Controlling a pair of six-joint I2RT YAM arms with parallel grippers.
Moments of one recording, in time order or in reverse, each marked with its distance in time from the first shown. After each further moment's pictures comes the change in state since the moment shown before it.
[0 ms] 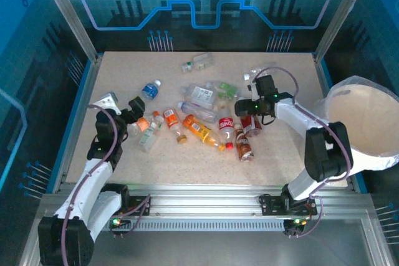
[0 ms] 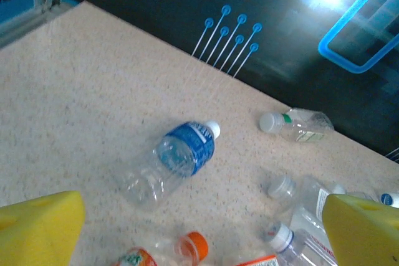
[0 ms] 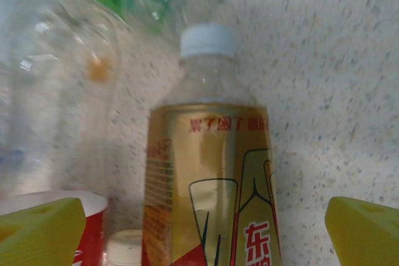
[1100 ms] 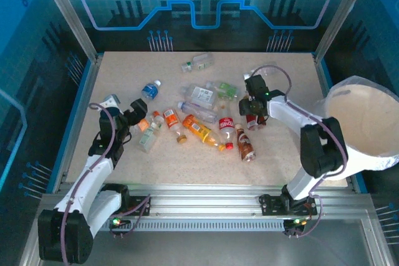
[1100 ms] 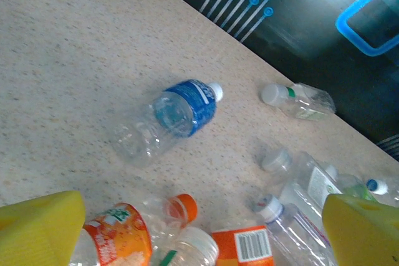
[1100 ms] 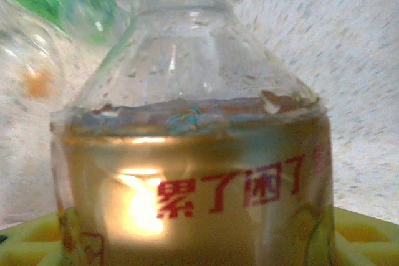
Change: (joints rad) left arm -0.029 0.055 0.013 -0.057 0.039 -0.140; right arm 0.076 -0.010 0.045 -0.045 0.246 0.074
